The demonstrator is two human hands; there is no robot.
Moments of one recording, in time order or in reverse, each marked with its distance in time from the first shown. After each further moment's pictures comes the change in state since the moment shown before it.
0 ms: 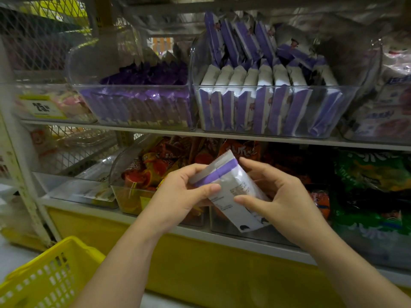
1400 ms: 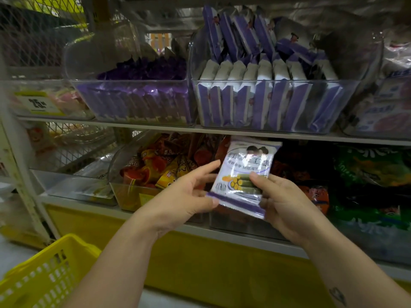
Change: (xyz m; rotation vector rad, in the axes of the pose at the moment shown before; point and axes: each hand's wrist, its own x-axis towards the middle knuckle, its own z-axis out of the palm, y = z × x) left_hand -0.006 0.007 0.002 0.157 -0.153 -0.252; right_hand 0.003 0.014 0.007 0.781 -0.040 0.537
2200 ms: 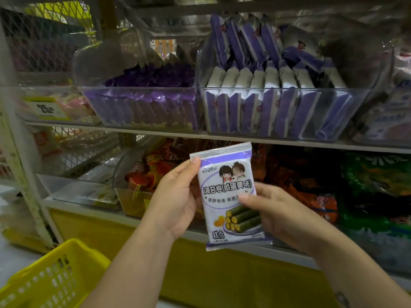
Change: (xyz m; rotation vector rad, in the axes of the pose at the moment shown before) left_hand 0.006 0.011 0.007 -0.583 0.368 0.050; right_hand 0.003 -0.004 0.008 -0.171 -0.313 0.052
